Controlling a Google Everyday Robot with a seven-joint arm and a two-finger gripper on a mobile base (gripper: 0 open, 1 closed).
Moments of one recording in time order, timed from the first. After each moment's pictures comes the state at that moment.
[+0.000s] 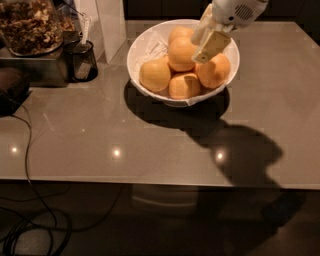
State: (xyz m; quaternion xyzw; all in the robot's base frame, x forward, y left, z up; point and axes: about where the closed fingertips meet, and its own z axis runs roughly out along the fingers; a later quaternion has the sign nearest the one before) arm 0.603 -0.100 0.995 -0.68 0.68 0.06 0.27
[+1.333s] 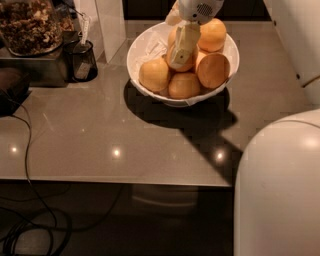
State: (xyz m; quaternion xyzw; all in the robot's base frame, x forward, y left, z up) arm 0.669 -0.044 0.976 -0.71 0.65 0.06 0.25
